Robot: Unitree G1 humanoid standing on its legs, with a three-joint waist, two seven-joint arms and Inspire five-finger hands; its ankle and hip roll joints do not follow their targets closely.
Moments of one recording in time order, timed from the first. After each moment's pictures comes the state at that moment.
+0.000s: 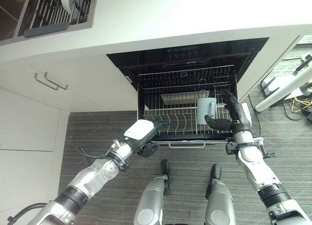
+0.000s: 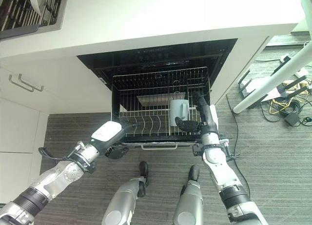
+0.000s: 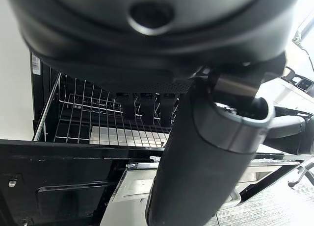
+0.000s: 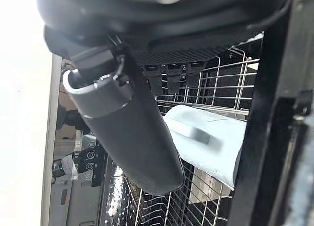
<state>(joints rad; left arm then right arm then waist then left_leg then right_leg) -0.28 0.72 -0.50 0.19 0.53 -0.30 0.13 -0.30 -0.50 0.22 0.30 0.20 -0.15 -0.29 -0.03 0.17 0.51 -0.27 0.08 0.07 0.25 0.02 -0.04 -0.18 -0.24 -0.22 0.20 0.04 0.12</state>
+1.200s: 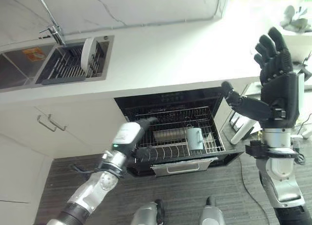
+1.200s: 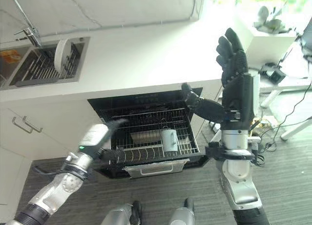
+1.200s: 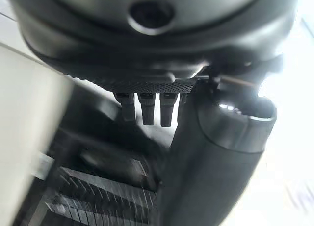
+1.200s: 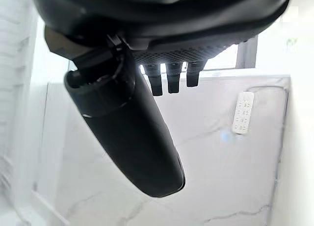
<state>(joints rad) -0.07 0.56 -0.20 0.13 0.35 -0.15 0.30 -0.03 -0.51 -0.02 -0.27 0.29 -0.41 -0.21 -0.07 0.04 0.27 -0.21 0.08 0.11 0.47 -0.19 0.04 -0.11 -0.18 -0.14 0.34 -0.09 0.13</state>
